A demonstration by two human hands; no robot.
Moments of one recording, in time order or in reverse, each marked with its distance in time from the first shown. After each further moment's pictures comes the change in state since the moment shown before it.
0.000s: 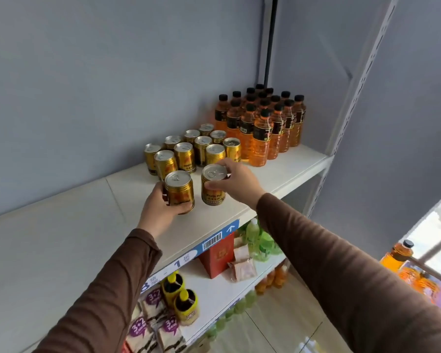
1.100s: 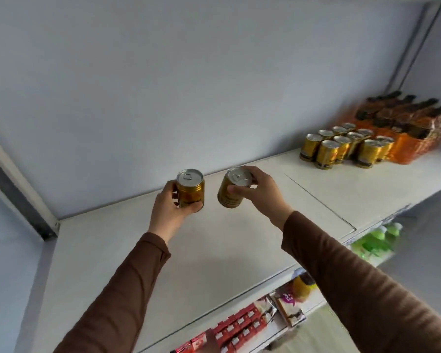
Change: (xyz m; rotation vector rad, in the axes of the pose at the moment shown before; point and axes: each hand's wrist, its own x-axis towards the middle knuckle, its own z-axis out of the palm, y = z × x) left_hand -0.119 -0.178 -0.454 0.009 0.198 0.069; right_hand -0.095 -0.298 0.359 0.364 -0.009 -0.092
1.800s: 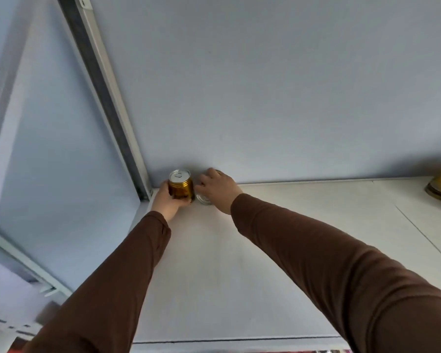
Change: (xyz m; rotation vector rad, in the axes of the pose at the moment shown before) left_hand 0.015 -0.131 -0.157 0.043 0.308 -0.406; right_hand 0.063 -0.039 0.266 -1.182 -0.558 -1.113
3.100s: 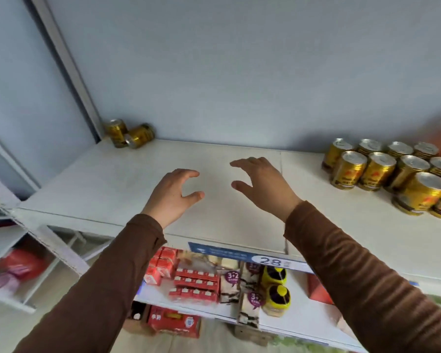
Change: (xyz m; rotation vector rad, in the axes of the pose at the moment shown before) left_hand -0.313 0.194 0.273 0.556 0.039 0.263; right_hand -0.424 0.180 -0.071 0.655 0.094 0.235
